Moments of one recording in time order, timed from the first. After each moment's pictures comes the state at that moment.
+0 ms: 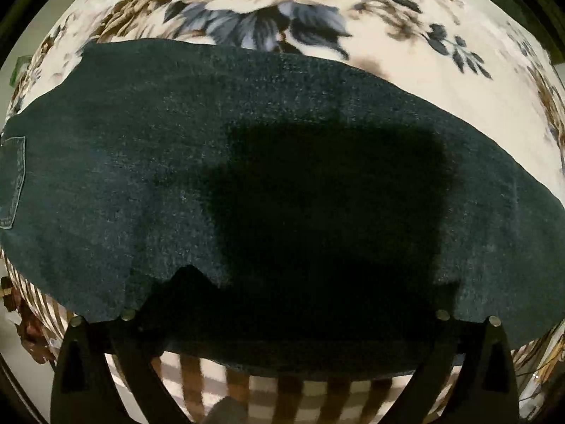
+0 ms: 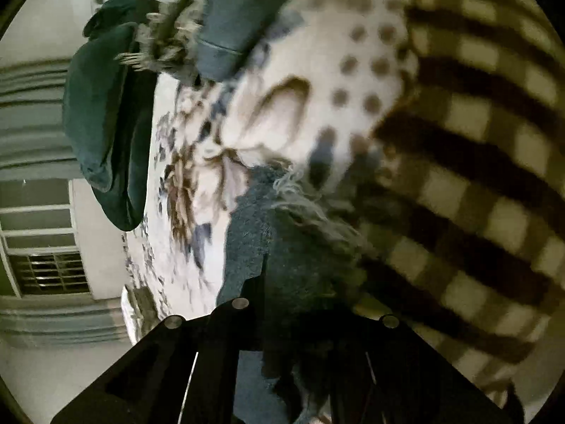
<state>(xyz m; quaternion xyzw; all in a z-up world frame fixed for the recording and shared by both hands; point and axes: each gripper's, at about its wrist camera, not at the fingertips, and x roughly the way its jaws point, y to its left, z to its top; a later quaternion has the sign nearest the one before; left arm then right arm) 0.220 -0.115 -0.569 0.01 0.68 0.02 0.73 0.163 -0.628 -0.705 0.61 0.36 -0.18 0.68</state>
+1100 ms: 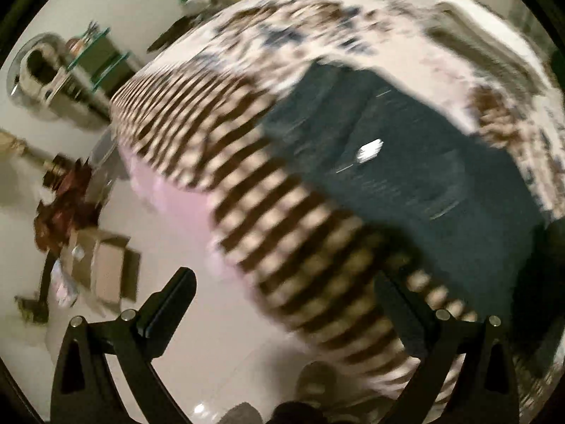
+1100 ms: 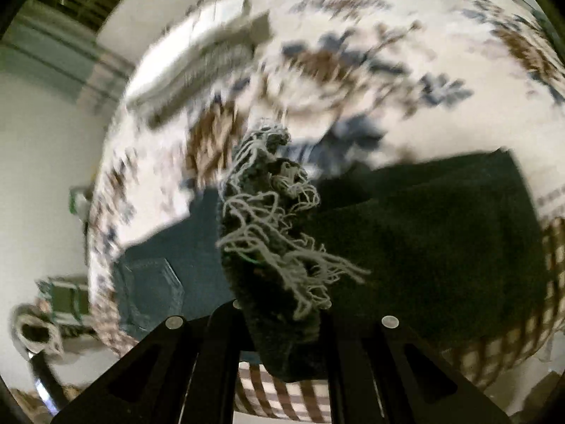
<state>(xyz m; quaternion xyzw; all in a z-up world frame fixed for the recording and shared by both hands) 0.091 0.207 -0.458 -0.10 0.58 0.29 0.76 0.290 -0.100 -0.601 0.25 0.58 0.02 0.78</state>
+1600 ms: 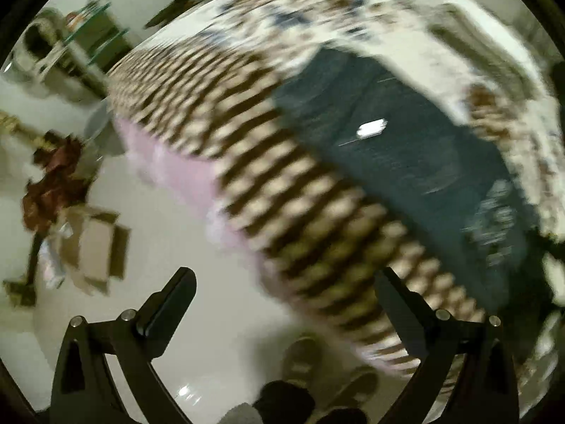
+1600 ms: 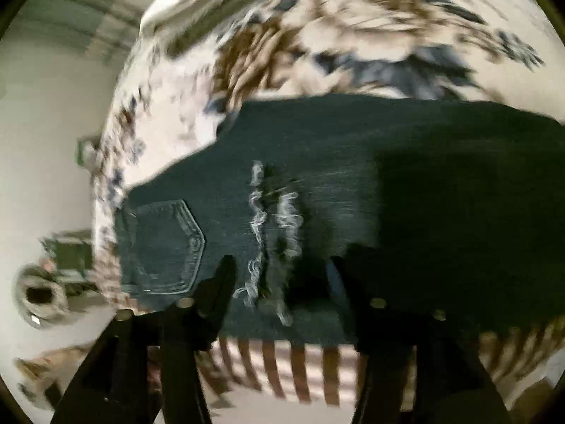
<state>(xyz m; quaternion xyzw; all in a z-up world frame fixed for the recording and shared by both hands) 0.089 0.187 -0.437 -0.14 0.58 0.25 0.76 0.287 -0.090 -0.623 0.27 0.63 0.08 0.72</state>
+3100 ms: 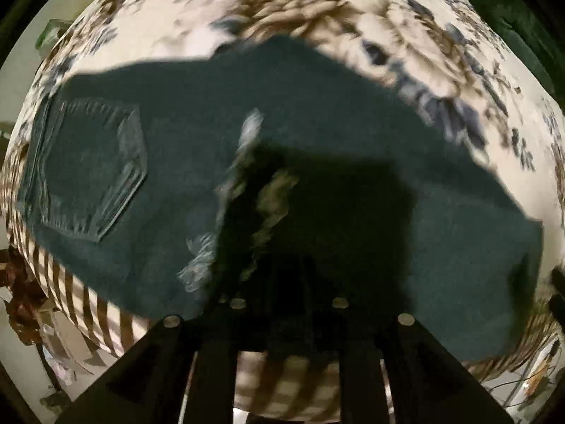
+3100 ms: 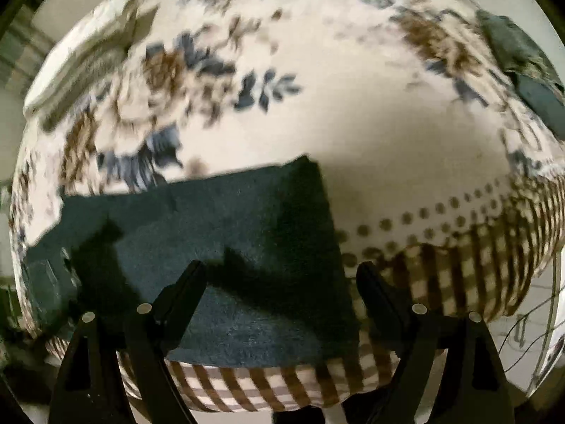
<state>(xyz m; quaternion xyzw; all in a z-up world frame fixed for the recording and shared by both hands) 0.212 0.017 -0.528 -0.04 0.66 0.05 0.75 0.271 -0.273 -0.609 0.19 0.62 -0.10 0.75</state>
